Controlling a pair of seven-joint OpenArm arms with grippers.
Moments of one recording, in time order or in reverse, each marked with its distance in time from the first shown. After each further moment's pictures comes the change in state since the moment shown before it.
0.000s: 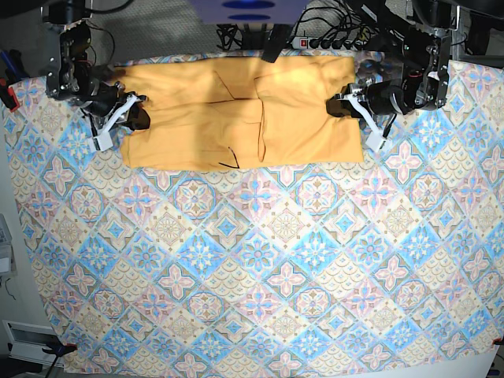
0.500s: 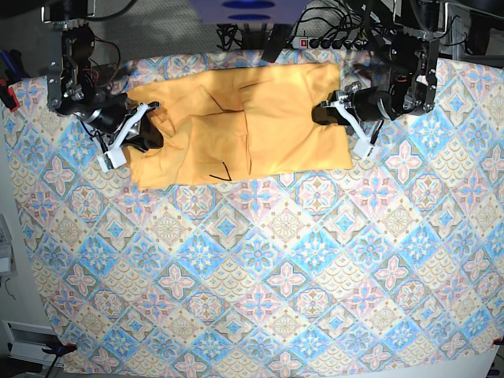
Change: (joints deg) left arm -2.2 3.8 0.9 0.0 0.6 0.2 0.0; right arm -0.7 -0.6 -0.5 16.8 -0.6 -0.2 -3.0
